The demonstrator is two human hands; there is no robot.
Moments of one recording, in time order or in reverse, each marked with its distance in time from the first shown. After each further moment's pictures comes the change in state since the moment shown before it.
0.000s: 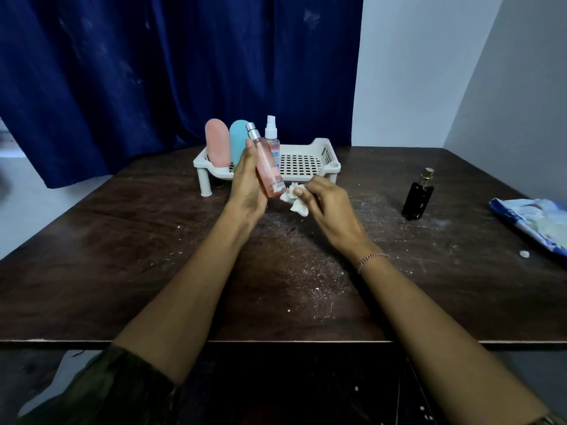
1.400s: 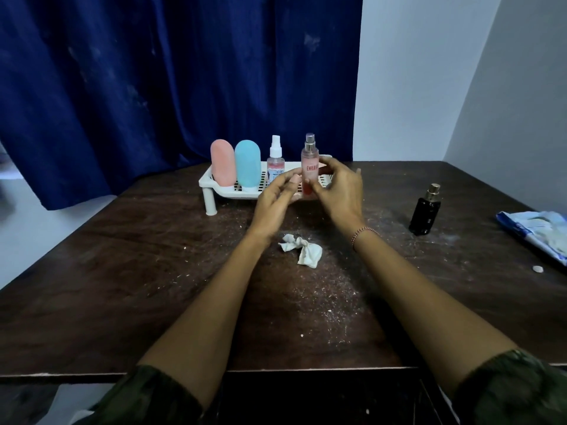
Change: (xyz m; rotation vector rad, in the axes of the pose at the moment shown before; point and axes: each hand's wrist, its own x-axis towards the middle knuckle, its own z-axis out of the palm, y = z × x) left_hand 0.008 -0.024 -0.008 0.577 -0.254 0.182; right_hand 0.060 0.021 0.006 -0.207 0.289 0.295
